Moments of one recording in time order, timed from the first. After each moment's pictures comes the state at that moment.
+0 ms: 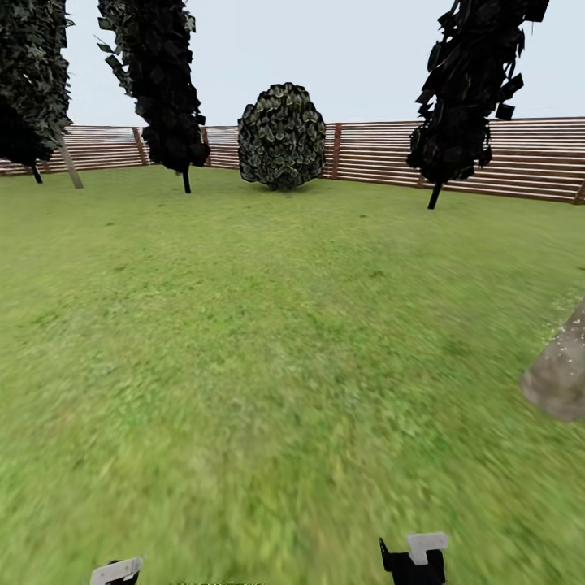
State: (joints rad) left arm -0.39 0.18 0.13 0.00 0.15 -0.56 -0.11; right arm -0.44 -0.04 0.38 -0.03 -0.29 -0.55 -0.06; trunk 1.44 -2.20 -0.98
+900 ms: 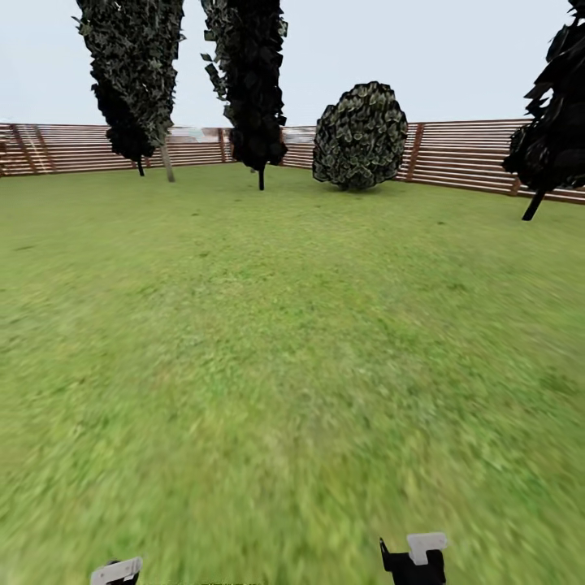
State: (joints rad) left arm -0.39 0.18 0.13 0.01 0.15 -0.56 -0.11; right arm -0.44 -0.04 0.38 -0.03 -0.29 -0.55 -0.06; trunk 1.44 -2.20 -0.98
